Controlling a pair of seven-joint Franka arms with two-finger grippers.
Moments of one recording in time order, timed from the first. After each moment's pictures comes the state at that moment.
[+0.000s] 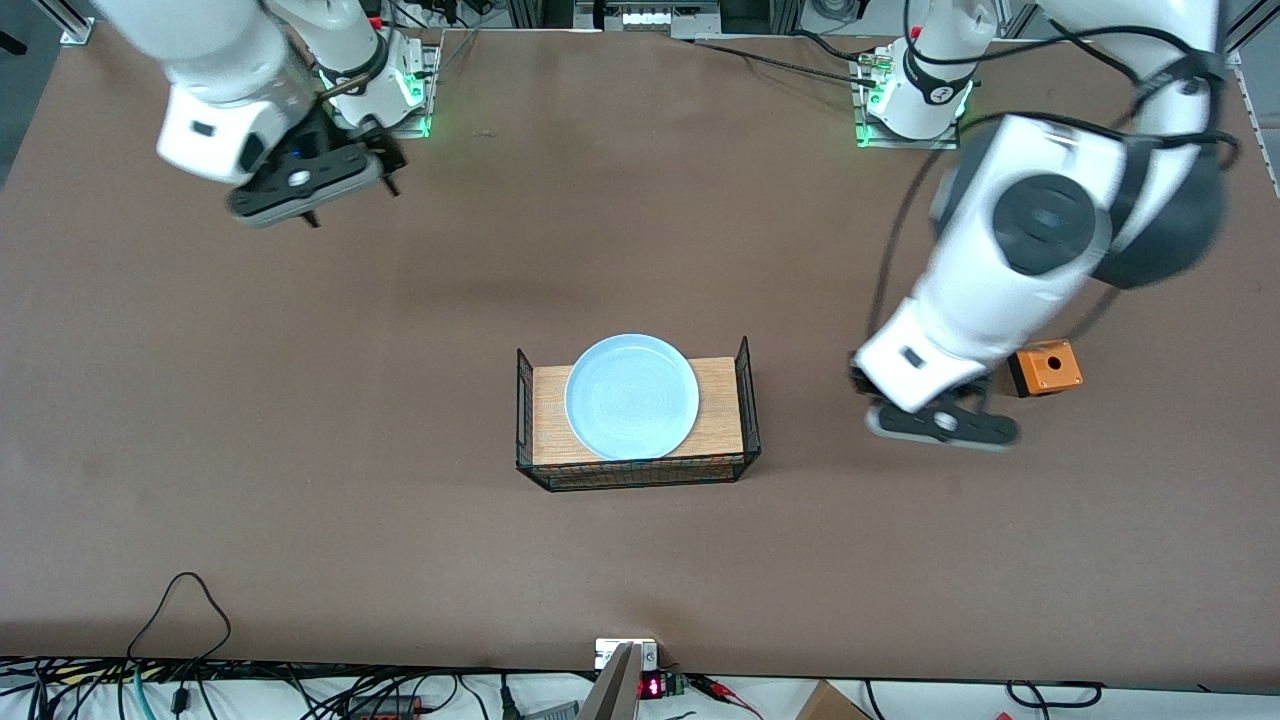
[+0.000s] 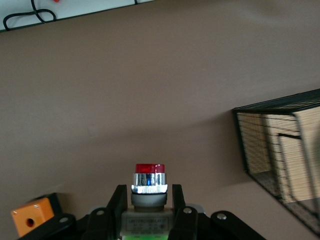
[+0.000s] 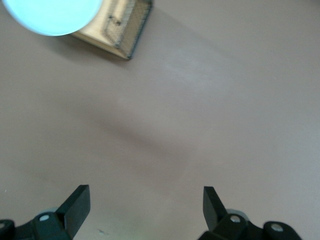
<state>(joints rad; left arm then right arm) -0.19 0.49 -0.14 -1.24 0.14 1.75 -0.17 0.45 -0.06 0.01 -1.75 -0.01 1.67 -0.04</state>
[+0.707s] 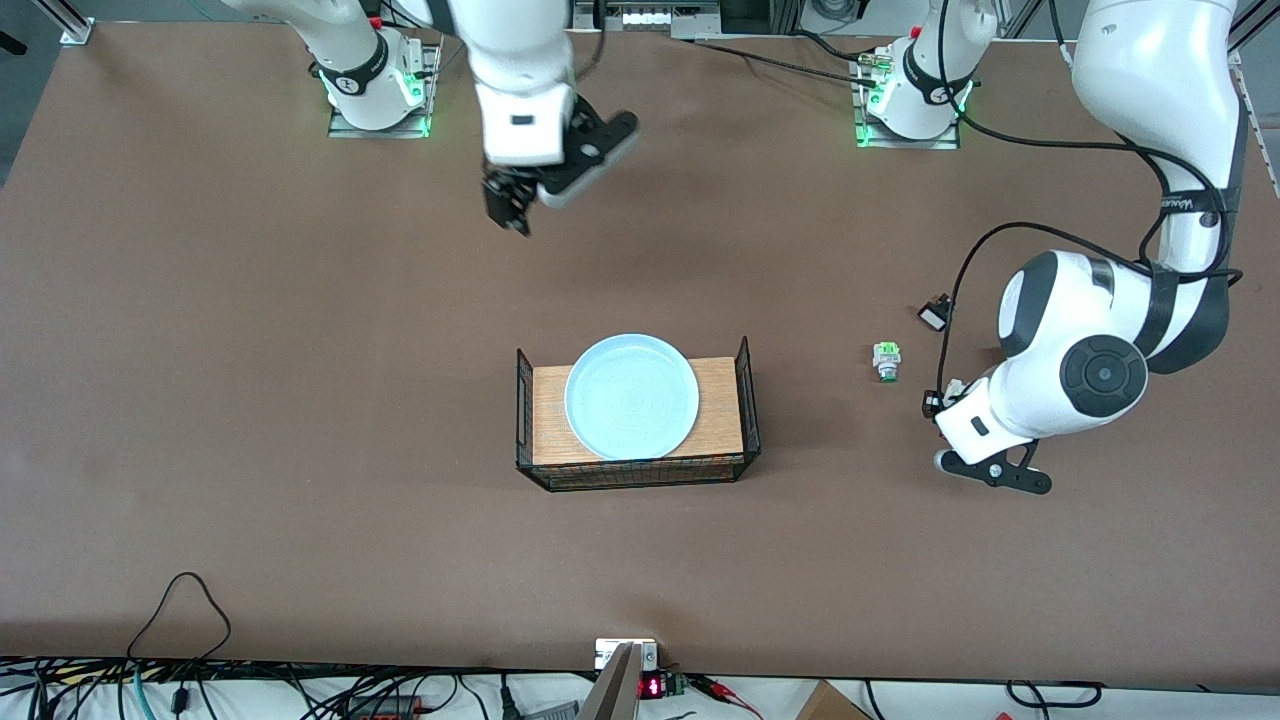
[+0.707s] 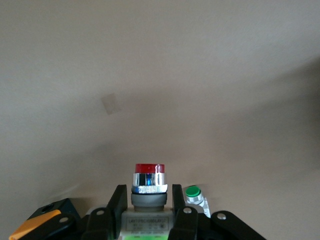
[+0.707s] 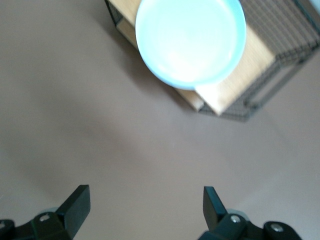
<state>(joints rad) -0.02 0.57 -0.14 -1.52 0.14 1.94 0.03 0.78 0.21 0.01 -1.59 -0.12 1.87 -0.04</state>
